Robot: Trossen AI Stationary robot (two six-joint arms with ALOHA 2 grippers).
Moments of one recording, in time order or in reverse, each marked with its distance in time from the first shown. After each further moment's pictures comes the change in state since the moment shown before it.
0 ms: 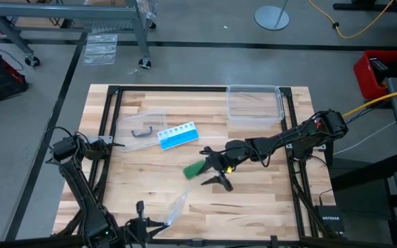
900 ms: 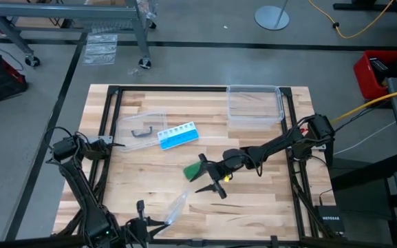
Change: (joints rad) left arm 0.001 0.000 0.000 0.012 -0.016 0.031; right arm 0.052 0.168 0.000 0.303 0.063 -0.079
